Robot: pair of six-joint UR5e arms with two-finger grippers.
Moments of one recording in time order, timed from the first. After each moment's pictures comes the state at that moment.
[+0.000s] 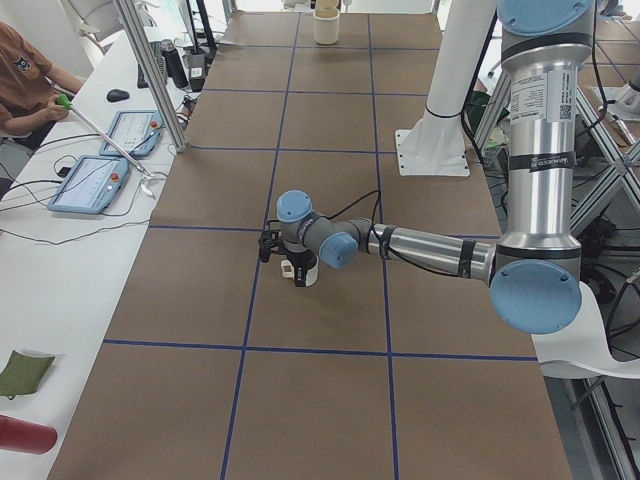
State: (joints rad) left arm -1.05 -1.52 -1.71 -1.97 -2.25 -0.71; right arm 1.53 -1.64 1.75 -1.47 2.35 0.13
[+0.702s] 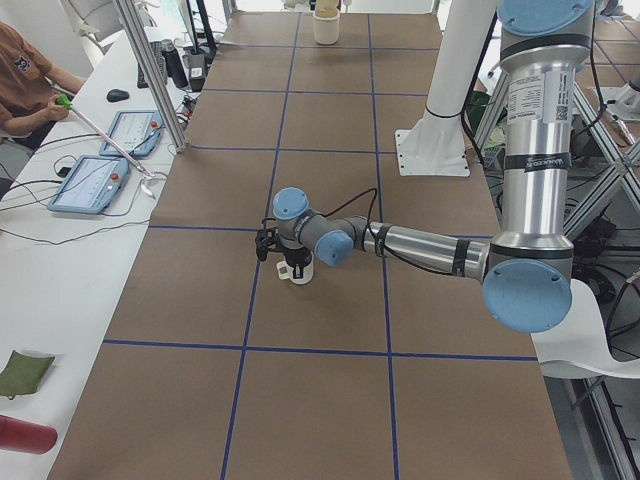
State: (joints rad) left arm -1.05 -1.55 -1.71 -1.97 -2.27 -0.82; right arm 1.50 -1.63 1.80 -1.46 2.49 0.15
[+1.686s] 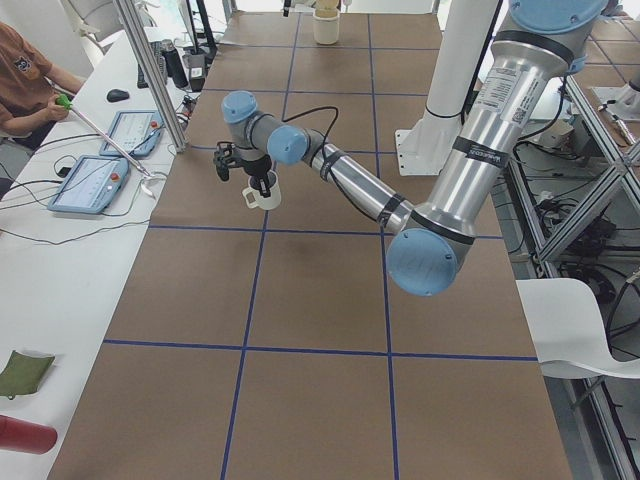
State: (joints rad) left arm -1.14 -2.00 -1.77 -1.41 -2.38 -0.96; right arm 1.27 -1.31 1.86 -1.44 2.35 0.55
